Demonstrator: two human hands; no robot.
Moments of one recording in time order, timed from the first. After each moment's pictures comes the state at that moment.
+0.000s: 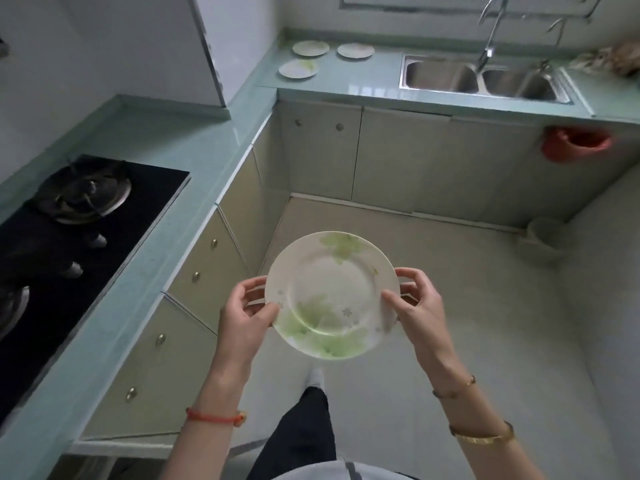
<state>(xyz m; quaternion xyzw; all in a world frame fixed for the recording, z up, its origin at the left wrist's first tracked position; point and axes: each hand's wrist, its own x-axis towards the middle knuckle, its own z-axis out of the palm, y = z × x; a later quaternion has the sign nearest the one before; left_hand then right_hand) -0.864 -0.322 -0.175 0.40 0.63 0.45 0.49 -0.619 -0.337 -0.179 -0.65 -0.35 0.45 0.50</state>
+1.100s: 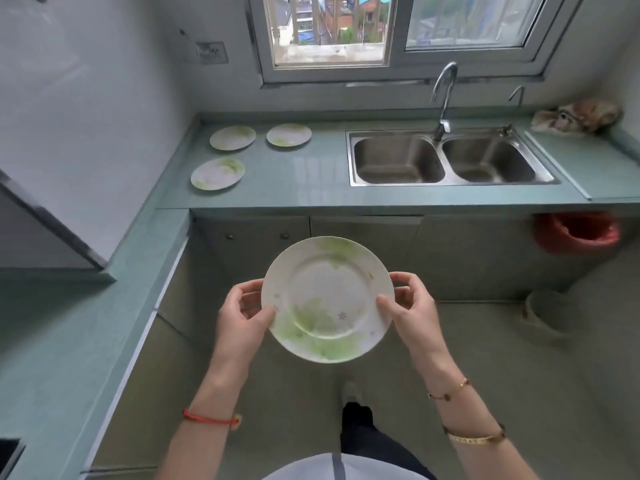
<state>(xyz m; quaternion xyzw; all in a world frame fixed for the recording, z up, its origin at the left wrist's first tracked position) -0.658 0.264 -0.158 0.49 0.58 0.41 0.51 -0.422 0.201 -0.176 -0.66 -0.32 0.38 0.56</state>
